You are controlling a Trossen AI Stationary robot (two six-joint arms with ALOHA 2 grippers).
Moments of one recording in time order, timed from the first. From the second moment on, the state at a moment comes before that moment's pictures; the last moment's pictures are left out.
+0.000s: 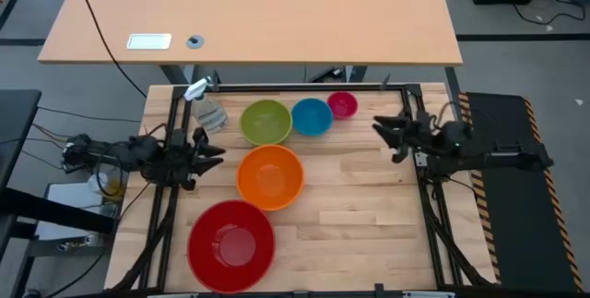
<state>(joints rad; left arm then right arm) -0.19 0.19 0.23 0.11 -0.21 -0.33 -0.04 0.41 0.33 0.23 0.30 0.24</state>
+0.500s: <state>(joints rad) -0.35 0.64 0.47 -0.05 -0.33 -0.28 0.03 1.18 0.80 0.01 0.10 0.15</state>
